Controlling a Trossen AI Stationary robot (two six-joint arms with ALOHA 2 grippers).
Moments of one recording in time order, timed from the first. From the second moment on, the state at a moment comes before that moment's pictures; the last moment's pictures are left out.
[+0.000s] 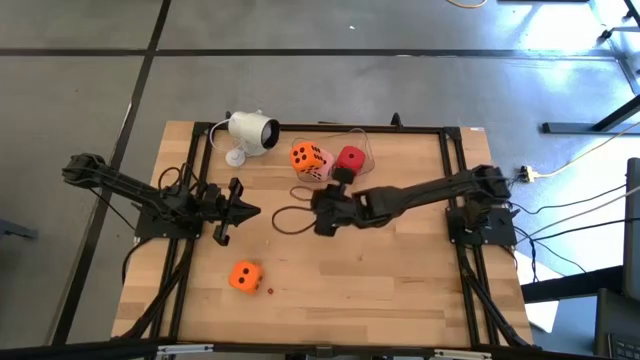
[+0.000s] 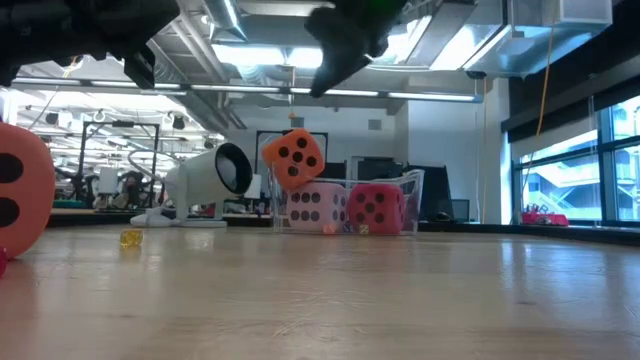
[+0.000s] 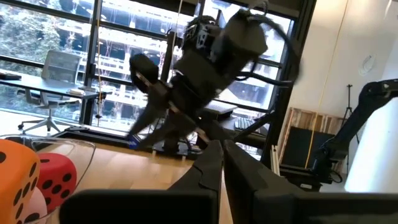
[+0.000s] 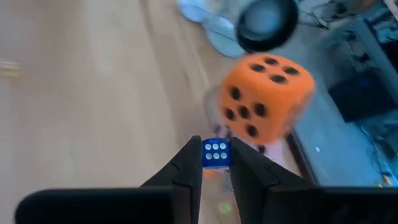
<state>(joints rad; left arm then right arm) -0.21 0.56 0.07 0.78 -0.23 -0.16 0.19 1.85 1.53 -0.61 0.70 0.10</state>
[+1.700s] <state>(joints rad) -0.21 0.56 0.07 0.78 -0.23 -0.16 -0.08 1.80 1.05 -0.15 0.74 -0.14</state>
